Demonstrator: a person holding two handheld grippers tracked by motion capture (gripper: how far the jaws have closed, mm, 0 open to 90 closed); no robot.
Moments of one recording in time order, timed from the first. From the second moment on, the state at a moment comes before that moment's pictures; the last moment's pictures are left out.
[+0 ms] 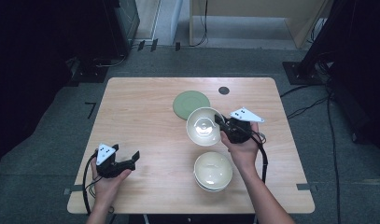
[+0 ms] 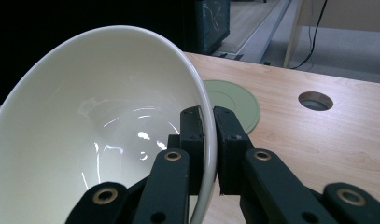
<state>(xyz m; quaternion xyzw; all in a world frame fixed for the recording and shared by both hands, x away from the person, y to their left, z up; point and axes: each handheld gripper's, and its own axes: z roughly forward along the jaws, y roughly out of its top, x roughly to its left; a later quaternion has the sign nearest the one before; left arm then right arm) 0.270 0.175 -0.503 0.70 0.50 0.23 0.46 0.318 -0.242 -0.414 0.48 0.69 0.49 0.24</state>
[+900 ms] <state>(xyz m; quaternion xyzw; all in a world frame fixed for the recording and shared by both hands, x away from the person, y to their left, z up) 0.274 0.171 -0.509 0.71 0.49 0.22 0.46 0.389 -0.224 -0.417 0.51 0.68 0.47 0.23</state>
